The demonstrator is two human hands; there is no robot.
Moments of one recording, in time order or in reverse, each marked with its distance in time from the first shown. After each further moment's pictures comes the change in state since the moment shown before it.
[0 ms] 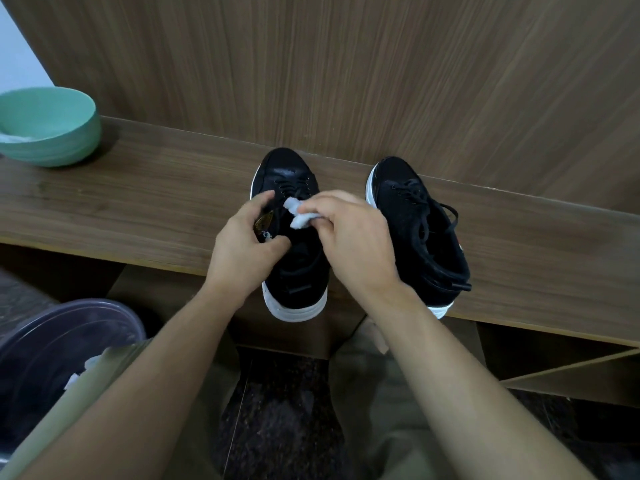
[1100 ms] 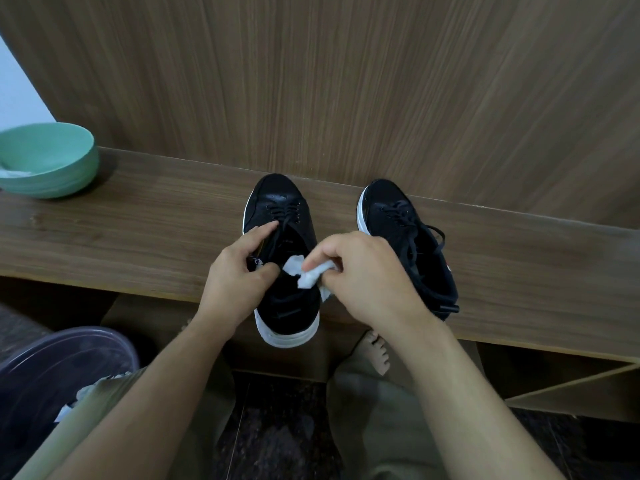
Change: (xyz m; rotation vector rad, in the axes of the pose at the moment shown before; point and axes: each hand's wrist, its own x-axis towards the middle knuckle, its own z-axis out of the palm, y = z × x) left_hand 0.001 -0.002 0.001 -0.032 -0.044 -0.012; right_hand -0.004 -0.014 -0.049 -0.027 -0.393 0.209
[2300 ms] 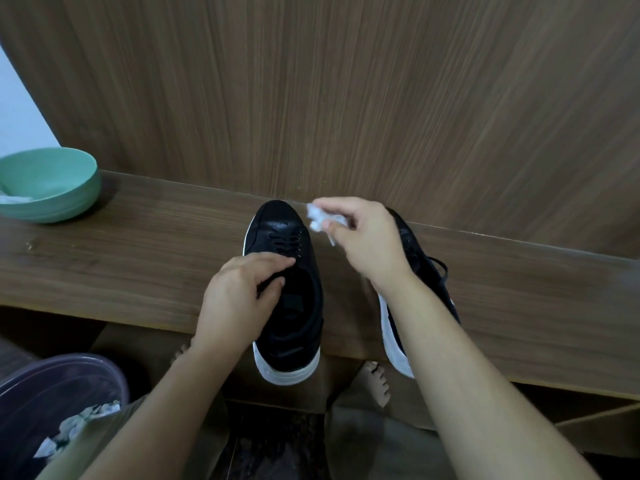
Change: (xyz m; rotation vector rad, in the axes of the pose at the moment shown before) left_hand 0.013 0.004 -0.001 0.503 0.166 0.440; right_hand 0.076 0.026 -0.006 0.382 0.244 -0.044
